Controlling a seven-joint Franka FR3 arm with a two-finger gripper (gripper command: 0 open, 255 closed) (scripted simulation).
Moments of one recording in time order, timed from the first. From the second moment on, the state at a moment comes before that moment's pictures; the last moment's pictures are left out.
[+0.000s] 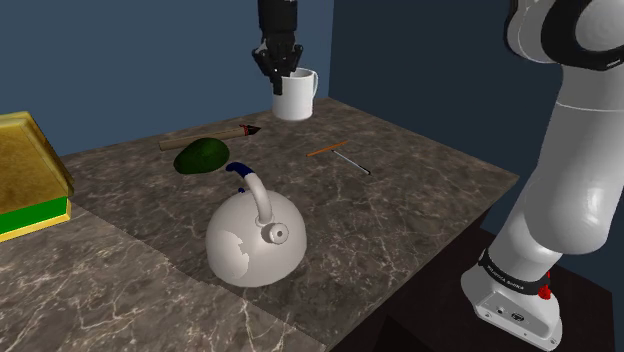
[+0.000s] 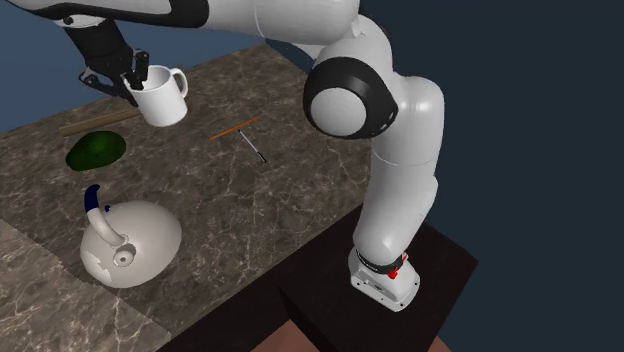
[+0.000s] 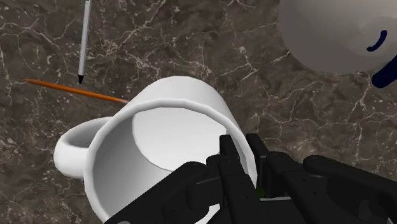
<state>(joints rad) 0.09 0.20 0.39 -1.28 -0.09 1.49 0.36</state>
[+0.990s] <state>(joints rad) 0.16 0.45 0.39 -1.06 -0.18 1.51 0.39</state>
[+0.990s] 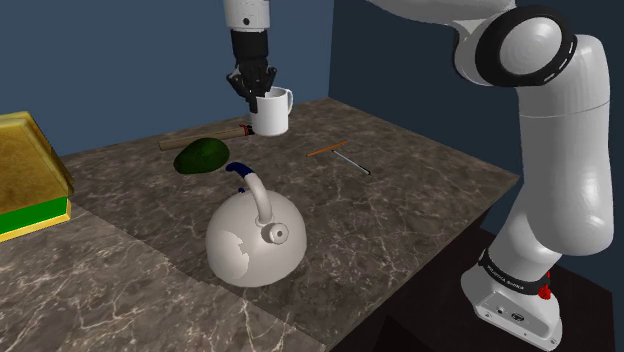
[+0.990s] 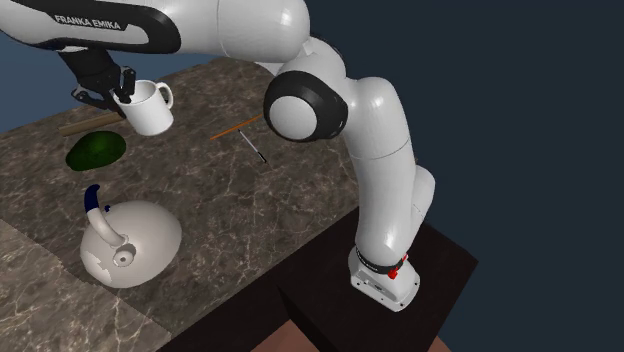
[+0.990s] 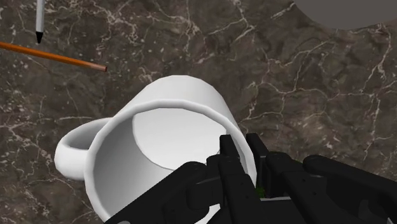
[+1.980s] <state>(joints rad) 0.12 0.40 0.39 -1.36 -0.16 1.75 0.39</state>
